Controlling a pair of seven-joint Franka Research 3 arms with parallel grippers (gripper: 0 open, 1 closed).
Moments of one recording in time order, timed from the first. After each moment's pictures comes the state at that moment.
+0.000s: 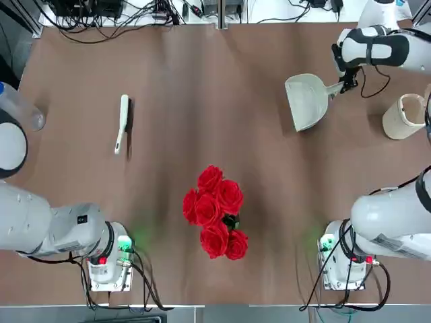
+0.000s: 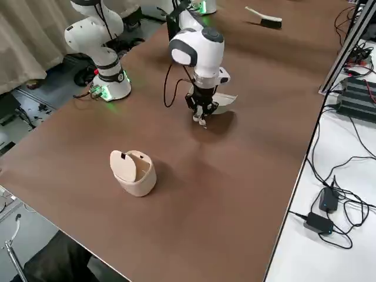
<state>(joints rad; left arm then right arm) 0.15 -0.02 -0.19 -1.54 0.01 1.51 -0.10 -0.31 0.22 0.24 -2.14 -0.19 2.28 -1.63</state>
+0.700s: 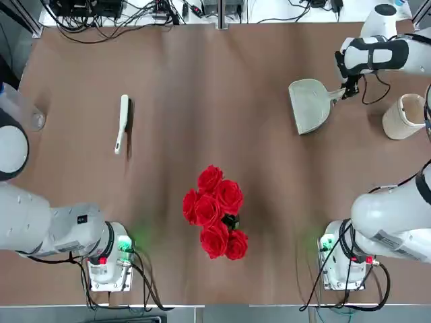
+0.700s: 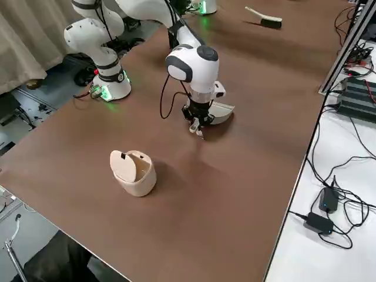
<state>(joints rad) 0.15 -0.02 -0.23 -1.54 0.01 1.51 -0.10 -0.37 0.30 0.24 -2.14 -0.22 2.34 -1.64</state>
